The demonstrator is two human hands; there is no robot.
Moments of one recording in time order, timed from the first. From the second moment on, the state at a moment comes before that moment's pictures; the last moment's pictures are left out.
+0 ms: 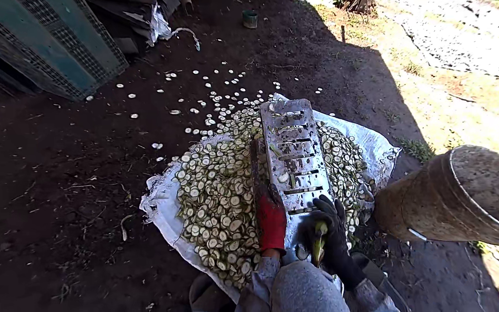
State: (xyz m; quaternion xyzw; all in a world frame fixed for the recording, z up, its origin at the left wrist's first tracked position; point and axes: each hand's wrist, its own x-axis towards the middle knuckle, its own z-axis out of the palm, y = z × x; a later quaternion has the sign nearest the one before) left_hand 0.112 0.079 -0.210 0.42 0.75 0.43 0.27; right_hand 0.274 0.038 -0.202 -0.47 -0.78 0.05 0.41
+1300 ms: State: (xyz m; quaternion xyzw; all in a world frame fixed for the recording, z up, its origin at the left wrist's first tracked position) left_hand 0.116 0.073 -0.205 0.43 0.74 0.43 0.29; right_hand 0.280 0.036 -0.189 -0.56 -0.80 0.02 0.23
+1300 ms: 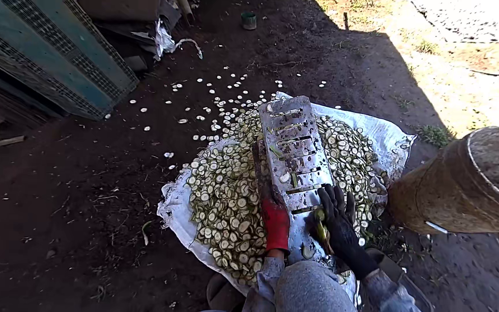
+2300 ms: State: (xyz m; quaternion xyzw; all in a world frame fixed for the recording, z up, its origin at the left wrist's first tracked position) left_hand 0.114 0.073 -0.210 0.42 0.72 0.46 0.30; right_hand 0.252 0.174 -0.173 -0.34 -0.89 0.17 0.27
